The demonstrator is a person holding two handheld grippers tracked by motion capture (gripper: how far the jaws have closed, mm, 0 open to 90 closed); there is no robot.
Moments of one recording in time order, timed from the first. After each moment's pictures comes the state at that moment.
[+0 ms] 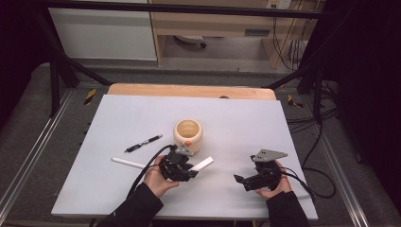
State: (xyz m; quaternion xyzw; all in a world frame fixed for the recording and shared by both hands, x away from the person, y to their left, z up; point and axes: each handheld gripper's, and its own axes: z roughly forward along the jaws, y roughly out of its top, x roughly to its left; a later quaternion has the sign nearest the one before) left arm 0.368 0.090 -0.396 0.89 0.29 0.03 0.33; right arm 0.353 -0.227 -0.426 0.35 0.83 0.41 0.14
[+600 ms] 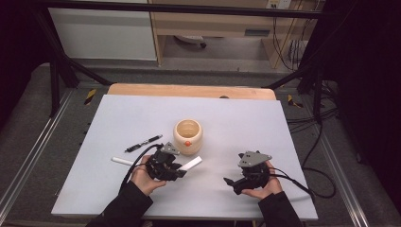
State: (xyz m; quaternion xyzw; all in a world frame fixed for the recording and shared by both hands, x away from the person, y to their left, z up) left arm 0.369 0.123 -0.396 0.89 0.31 0.02 0.33; right arm 0.348 -0.189 -0.416 0.25 0.87 0.38 0.19
